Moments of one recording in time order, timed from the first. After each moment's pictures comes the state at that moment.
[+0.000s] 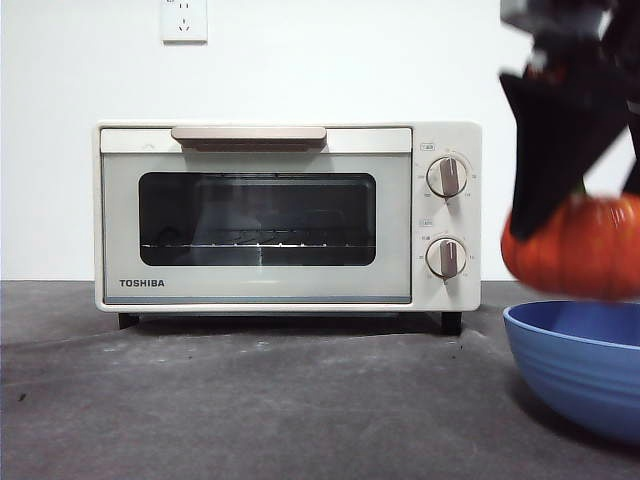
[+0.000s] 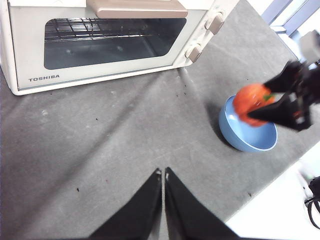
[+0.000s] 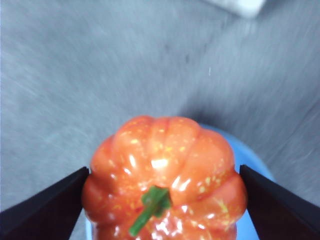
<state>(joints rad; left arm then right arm) -0.03 0.60 0.92 -1.01 0.66 0.03 0.55 1.07 0.75 -0.67 -0.06 0.15</state>
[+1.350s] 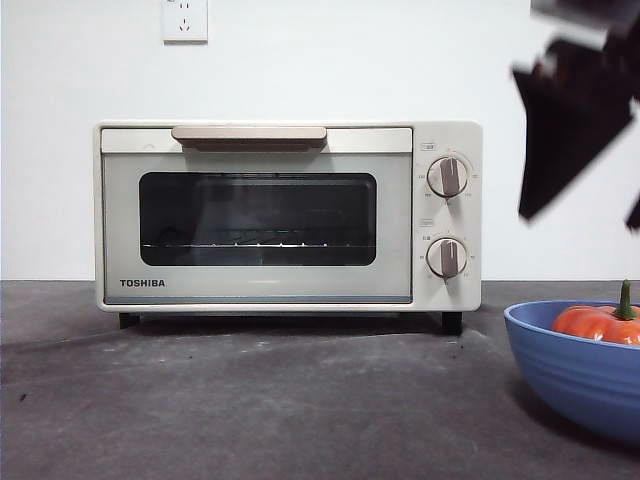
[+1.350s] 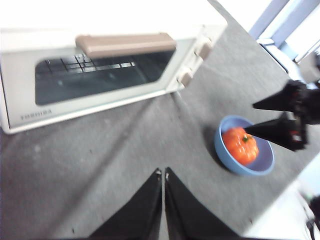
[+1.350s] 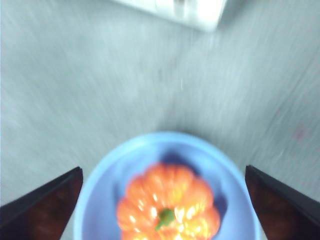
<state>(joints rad) -0.13 0.67 0.92 -0.80 0.61 -0.07 0.55 0.96 0.73 -0.63 0.03 0.22</state>
